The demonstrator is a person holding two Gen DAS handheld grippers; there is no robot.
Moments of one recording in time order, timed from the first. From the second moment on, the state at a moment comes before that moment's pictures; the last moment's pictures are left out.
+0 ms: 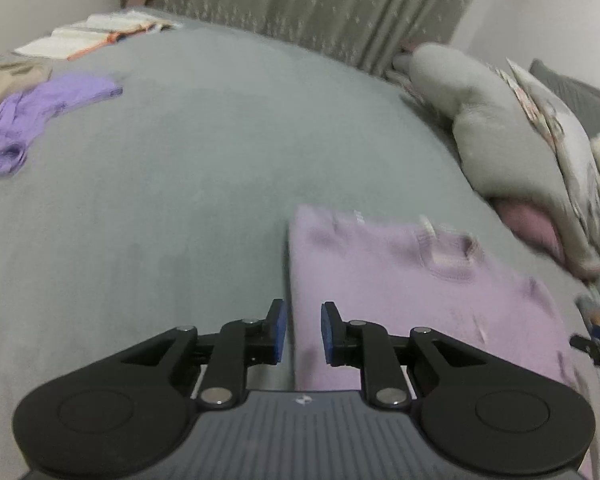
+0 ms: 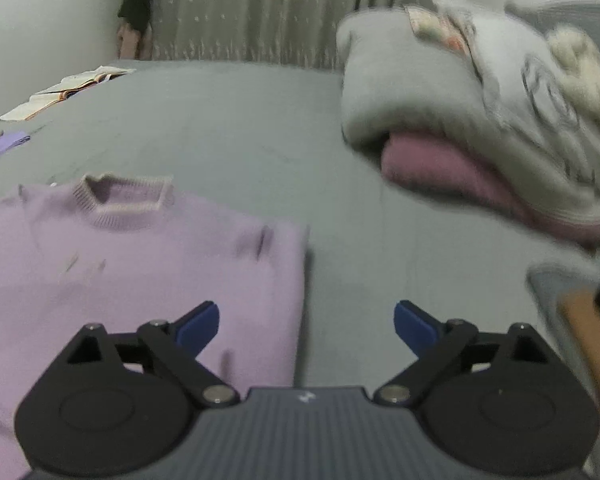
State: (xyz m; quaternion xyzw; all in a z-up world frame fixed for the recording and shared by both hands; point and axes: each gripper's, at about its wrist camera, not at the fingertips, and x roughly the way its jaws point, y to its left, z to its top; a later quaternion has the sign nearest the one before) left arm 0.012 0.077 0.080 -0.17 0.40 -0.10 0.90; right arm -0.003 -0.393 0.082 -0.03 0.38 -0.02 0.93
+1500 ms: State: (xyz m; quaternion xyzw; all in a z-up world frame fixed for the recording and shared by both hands) left arm -0.181 0.046 0.040 -0.16 0.37 -0.13 0.90; right arm -0.243 -0.361 0.040 0.13 0.42 0.05 0.89
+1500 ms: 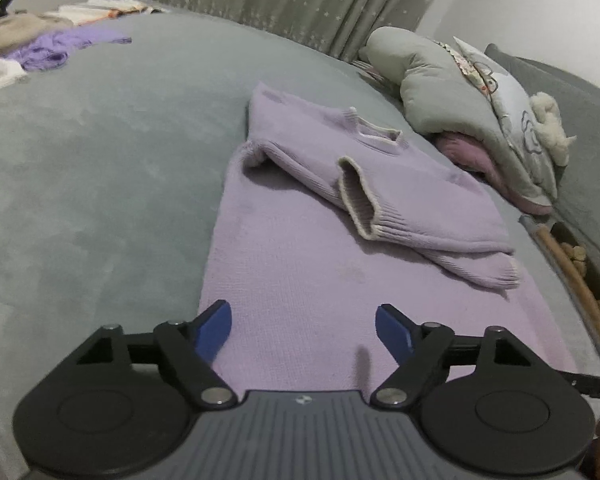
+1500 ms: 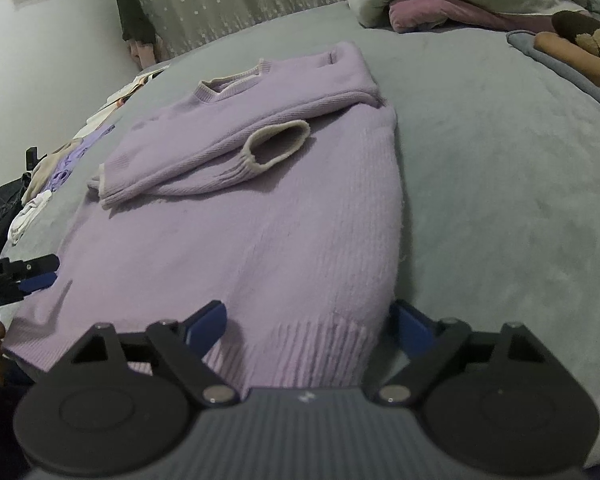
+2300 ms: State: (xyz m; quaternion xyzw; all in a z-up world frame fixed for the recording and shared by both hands) left arm -0.193 0.034 0.036 -0.10 0.41 -0.15 0.89; right arm -0.235 -0.354 0.039 0.12 0.41 0.02 0.90
